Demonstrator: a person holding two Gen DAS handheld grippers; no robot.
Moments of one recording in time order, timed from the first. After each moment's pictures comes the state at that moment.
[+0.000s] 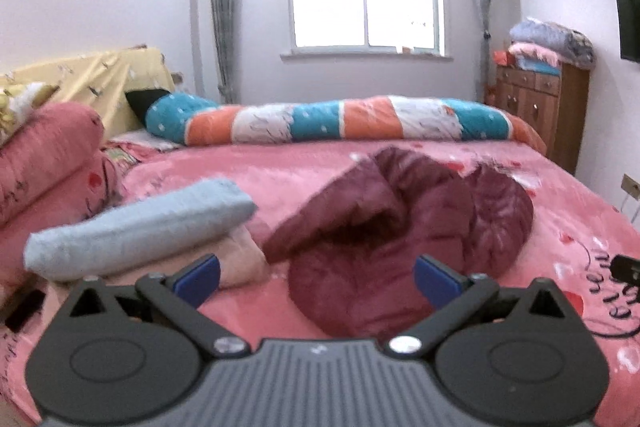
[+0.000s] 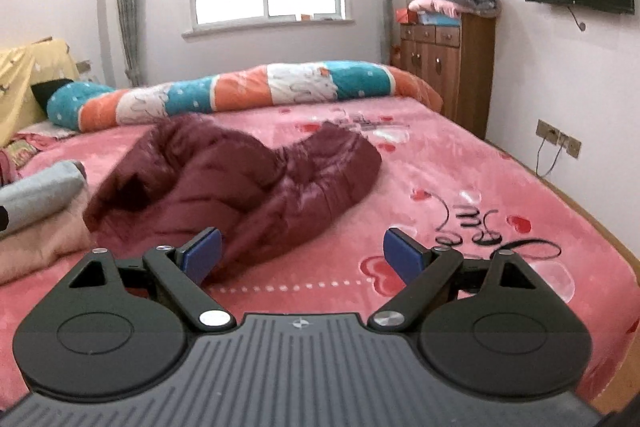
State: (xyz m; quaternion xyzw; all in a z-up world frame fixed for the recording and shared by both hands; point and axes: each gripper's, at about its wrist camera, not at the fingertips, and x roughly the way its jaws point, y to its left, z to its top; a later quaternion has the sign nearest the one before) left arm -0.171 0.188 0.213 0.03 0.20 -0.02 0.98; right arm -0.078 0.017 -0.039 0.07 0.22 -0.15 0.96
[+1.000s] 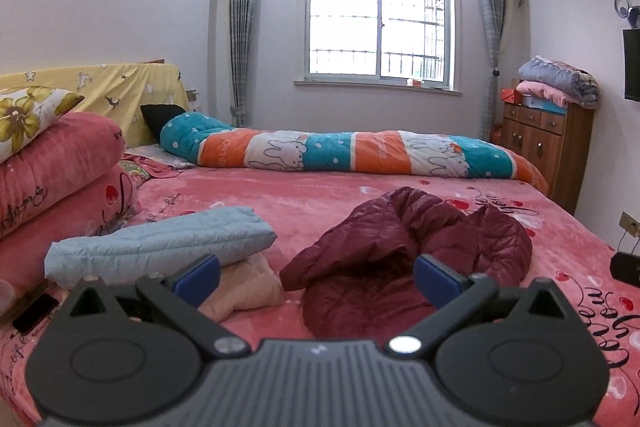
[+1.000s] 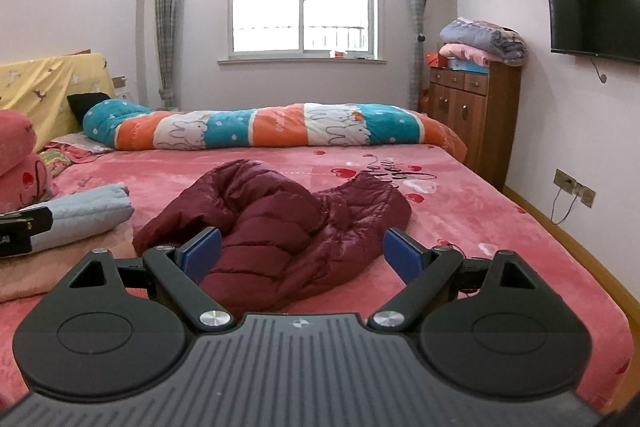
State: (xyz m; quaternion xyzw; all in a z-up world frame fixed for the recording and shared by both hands) left arm -0.190 0.200 0.245 0.00 0.17 -0.02 0.99; right arm -0.105 0.050 -0.001 0.04 0.17 -0.11 0.98
